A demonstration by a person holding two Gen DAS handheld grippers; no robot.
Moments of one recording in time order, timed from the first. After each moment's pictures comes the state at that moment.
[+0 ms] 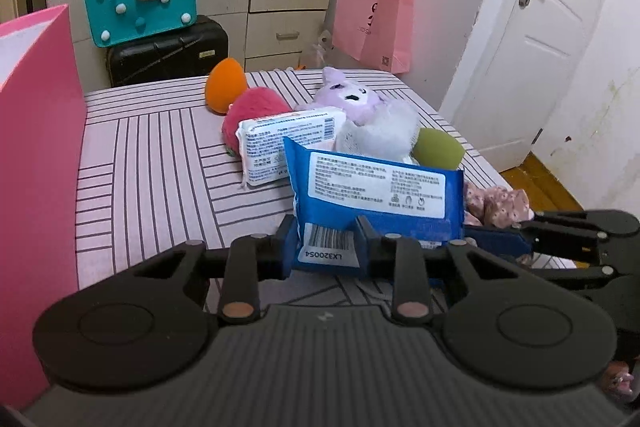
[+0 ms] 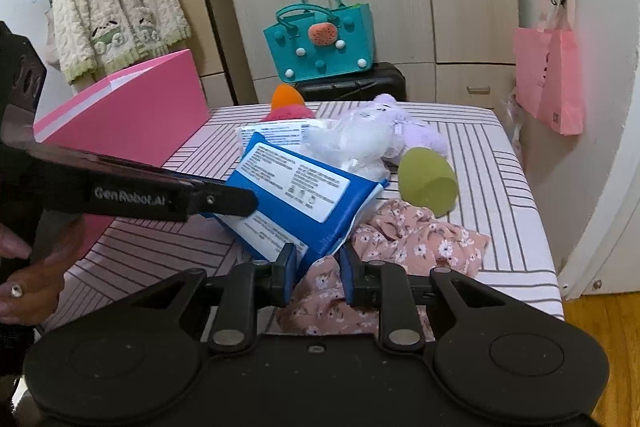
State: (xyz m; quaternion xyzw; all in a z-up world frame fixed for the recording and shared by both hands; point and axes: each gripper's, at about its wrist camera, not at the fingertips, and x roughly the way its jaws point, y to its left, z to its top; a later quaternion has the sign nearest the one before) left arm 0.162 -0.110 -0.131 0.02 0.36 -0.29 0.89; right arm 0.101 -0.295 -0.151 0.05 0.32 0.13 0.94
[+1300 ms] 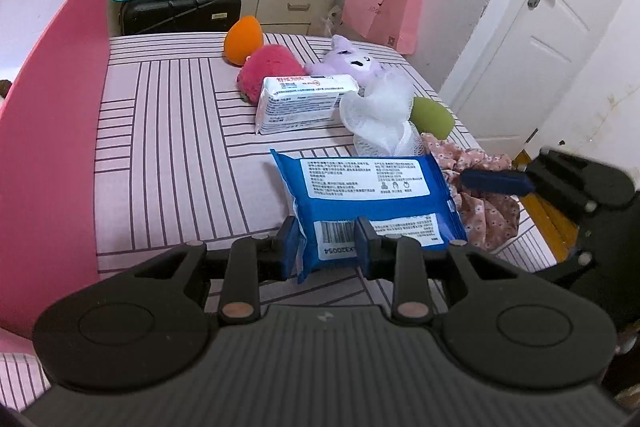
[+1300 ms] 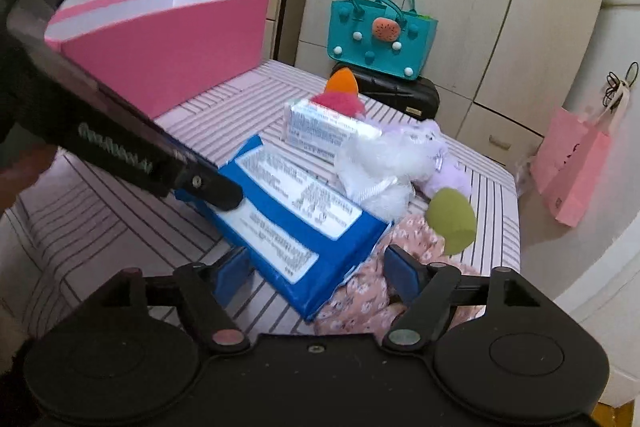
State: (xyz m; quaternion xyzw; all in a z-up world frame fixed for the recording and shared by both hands) left arm 0.145 -0.088 -0.127 -0.02 0.41 -0.28 0.87; right arm 0.089 -0.261 -0.130 -0.16 0.33 0.17 0.92
